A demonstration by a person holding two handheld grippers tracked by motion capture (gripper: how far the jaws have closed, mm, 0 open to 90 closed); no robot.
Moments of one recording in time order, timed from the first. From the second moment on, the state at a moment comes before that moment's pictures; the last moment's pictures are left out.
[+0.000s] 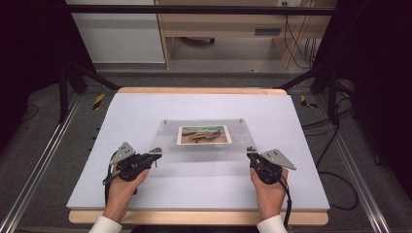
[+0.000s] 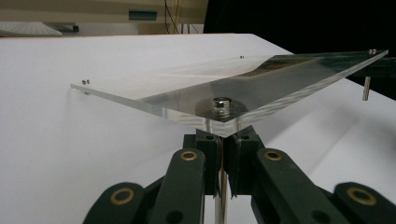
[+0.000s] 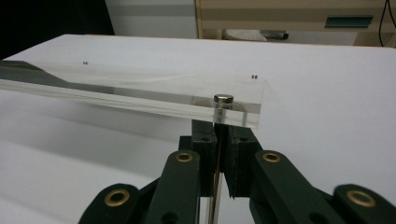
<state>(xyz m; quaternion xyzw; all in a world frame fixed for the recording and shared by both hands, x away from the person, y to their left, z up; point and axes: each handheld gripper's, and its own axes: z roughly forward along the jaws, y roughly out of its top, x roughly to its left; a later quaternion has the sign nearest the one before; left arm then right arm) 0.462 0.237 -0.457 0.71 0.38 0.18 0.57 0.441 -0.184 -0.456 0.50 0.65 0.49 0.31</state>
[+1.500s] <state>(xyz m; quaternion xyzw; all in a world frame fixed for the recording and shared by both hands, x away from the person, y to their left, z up) 0.464 0.235 -0.466 0.73 0.40 0.17 0.53 0.440 -0.180 -0.469 0.50 0.66 0.47 0.29</state>
